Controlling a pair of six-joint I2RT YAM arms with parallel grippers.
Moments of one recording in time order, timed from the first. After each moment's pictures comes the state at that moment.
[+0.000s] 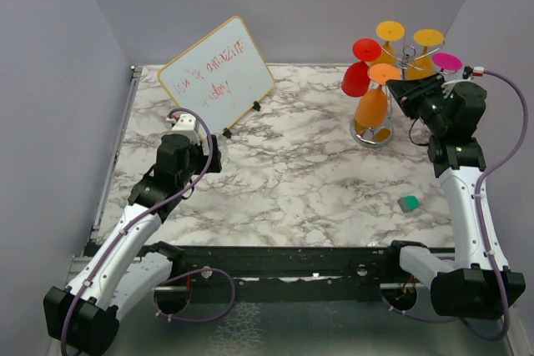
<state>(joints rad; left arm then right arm) -0.38 0.82 0.69 -0.34 -0.16 -0.26 -0.10 1.05 1.09 -0.17 -0.29 0.97</state>
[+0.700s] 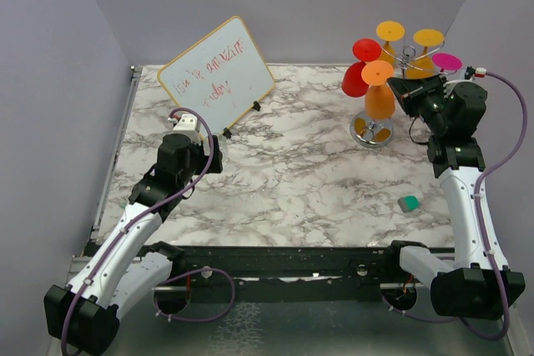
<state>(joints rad) -0.38 0.83 0.69 -0.34 -0.15 -0.26 -0.10 1.05 1.08 -0.12 -0.29 1.05</state>
